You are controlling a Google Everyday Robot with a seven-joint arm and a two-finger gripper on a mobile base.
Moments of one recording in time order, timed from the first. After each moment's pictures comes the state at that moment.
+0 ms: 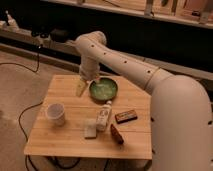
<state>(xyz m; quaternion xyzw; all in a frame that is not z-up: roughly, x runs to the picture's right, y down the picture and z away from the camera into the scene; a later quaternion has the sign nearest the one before) -0.070 -0.004 0.753 -0.07 -0.36 -0.86 0.37</state>
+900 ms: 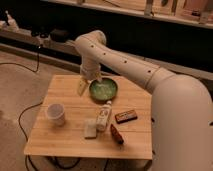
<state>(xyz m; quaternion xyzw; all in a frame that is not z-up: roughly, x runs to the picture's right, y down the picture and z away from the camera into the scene) -0.064 -0.004 0.758 -0.09 -0.34 -0.85 0.38</state>
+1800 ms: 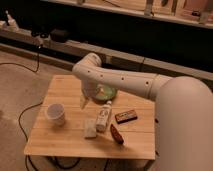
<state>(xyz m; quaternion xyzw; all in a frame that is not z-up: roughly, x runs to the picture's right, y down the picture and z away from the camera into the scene) -0.055 0.070 0.797 -0.16 -0.28 -0.82 0.47</state>
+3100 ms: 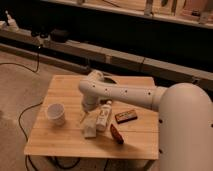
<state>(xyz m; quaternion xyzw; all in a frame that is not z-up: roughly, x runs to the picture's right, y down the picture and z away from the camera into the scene) -0.087 0.160 0.833 -0.09 -0.36 -0.84 0.40</state>
